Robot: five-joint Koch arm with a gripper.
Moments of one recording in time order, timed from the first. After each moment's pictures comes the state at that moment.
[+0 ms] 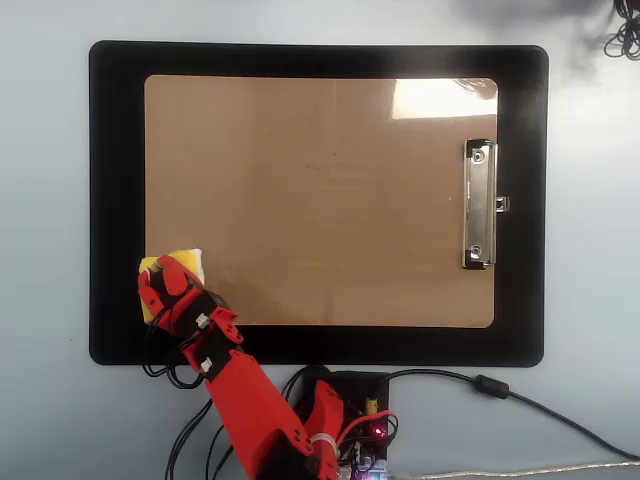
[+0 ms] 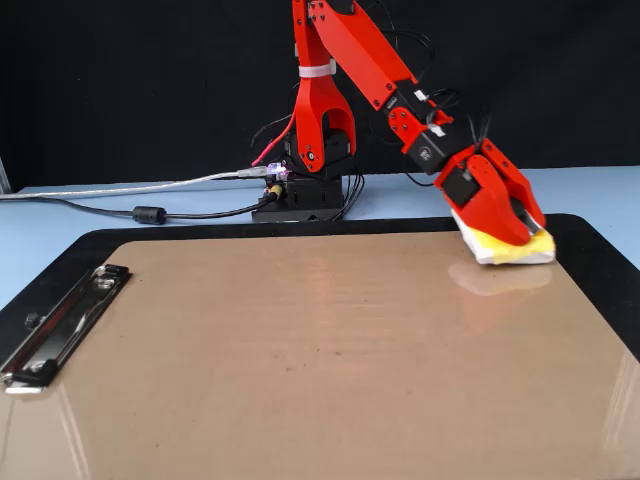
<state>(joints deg) -56.0 92.1 128.4 -3.8 -98.8</state>
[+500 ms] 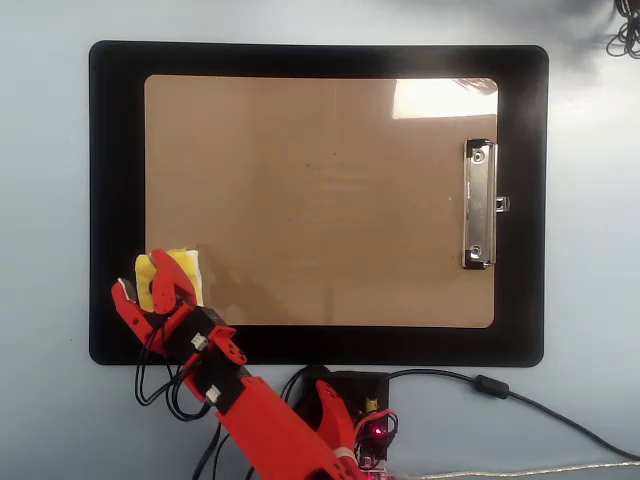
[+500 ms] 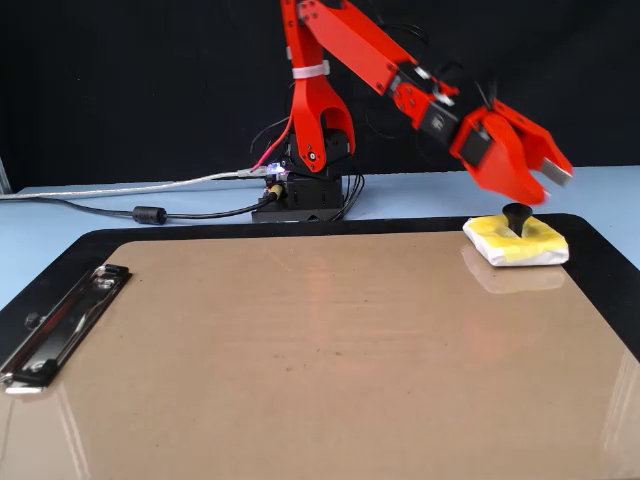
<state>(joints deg) -56.1 109.0 125.6 7.4 -98.9</state>
